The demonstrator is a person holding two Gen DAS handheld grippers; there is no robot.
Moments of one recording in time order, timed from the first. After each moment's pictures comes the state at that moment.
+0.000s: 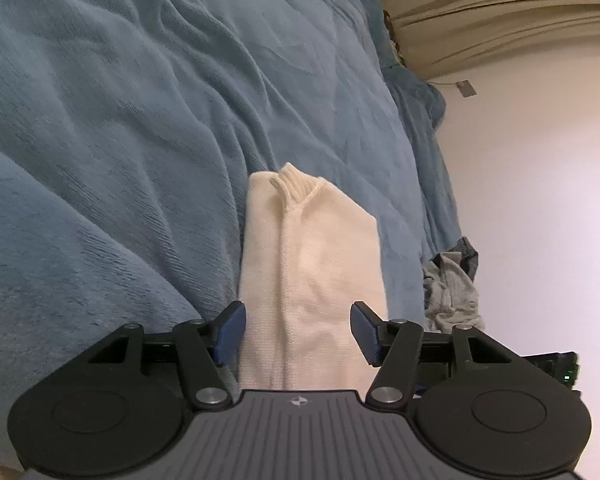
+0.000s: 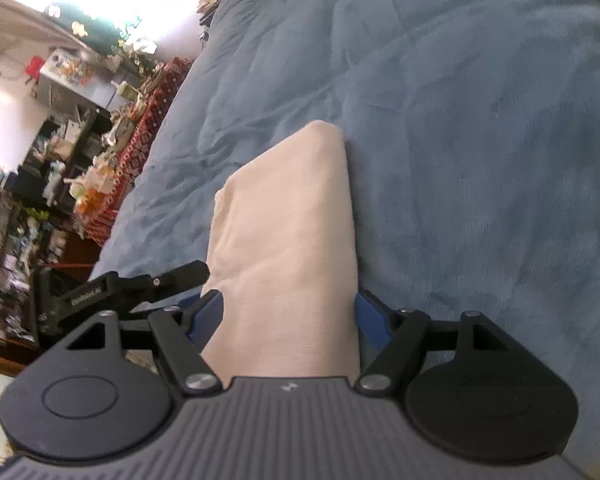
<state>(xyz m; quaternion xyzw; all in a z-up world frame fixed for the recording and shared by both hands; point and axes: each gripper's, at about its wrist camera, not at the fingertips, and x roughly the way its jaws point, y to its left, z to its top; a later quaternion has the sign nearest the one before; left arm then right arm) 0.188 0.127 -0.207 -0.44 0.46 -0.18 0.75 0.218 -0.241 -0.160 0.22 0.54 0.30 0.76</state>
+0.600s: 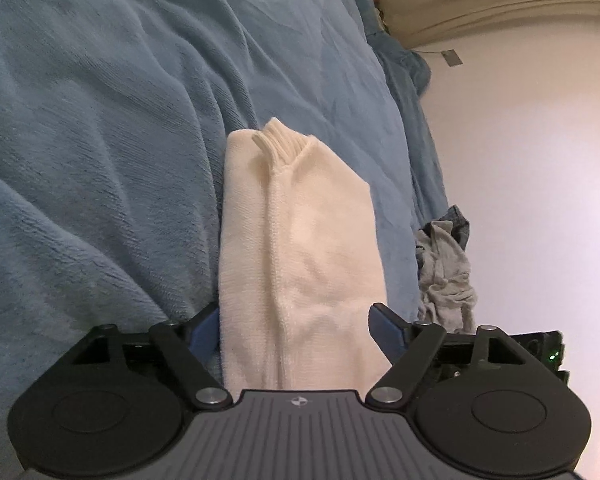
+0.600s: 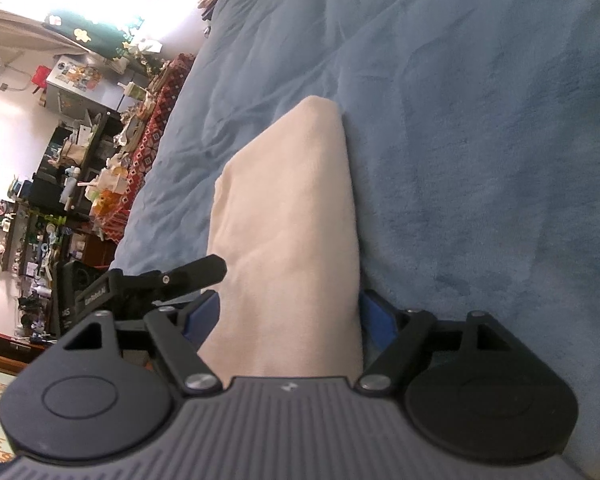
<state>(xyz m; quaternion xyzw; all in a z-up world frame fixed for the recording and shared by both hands) 0.205 0.111 -0.228 -0.45 0.47 -0.23 0.73 0.222 -0.222 -0.187 0.25 0.55 0.31 0.74</state>
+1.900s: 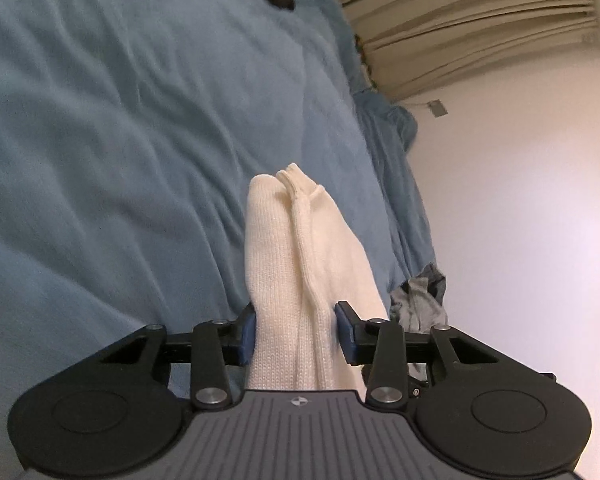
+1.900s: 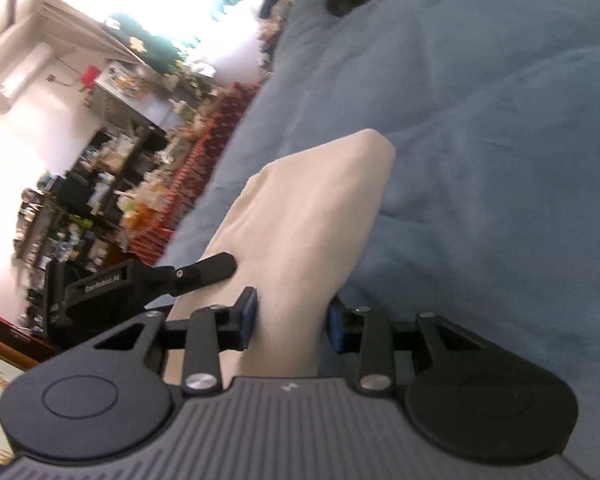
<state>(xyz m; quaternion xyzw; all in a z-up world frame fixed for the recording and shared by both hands) 0.186 0.181 -0.148 -0.43 0.40 -0.19 0.79 0.236 -0.052 -0.135 0.23 0.46 0.36 0.78</state>
